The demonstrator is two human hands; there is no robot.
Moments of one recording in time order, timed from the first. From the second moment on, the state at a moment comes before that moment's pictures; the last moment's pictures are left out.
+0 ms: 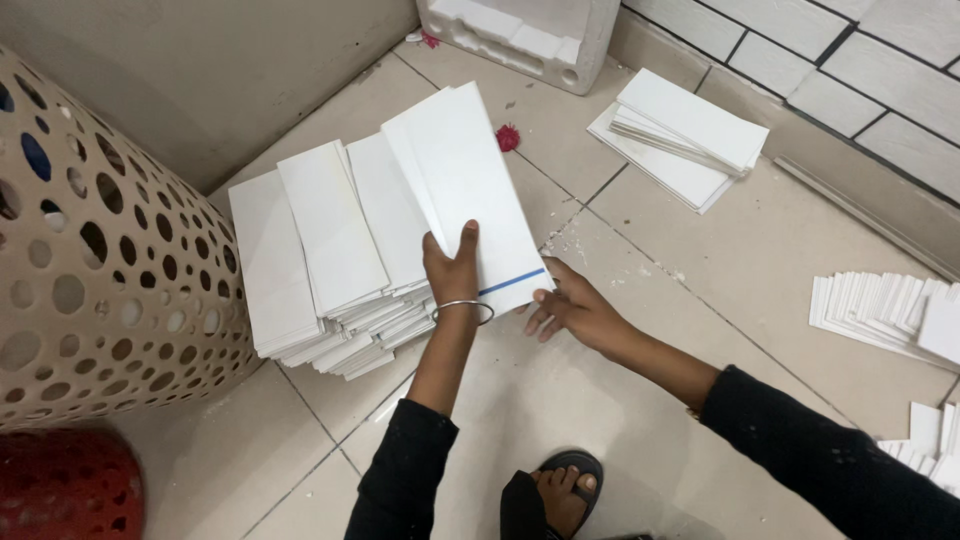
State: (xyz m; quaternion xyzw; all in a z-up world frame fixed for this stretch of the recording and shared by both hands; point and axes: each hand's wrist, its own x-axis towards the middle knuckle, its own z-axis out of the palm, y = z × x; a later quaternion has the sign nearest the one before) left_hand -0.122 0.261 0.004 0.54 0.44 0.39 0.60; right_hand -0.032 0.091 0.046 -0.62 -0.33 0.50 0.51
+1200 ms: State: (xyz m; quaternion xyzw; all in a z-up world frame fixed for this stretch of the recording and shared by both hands) left_hand -0.213 0.389 -0.016 0.76 0.62 0.00 0.18; right_hand -0.038 0.216 -0.009 -0.75 -0.53 0.33 0.23
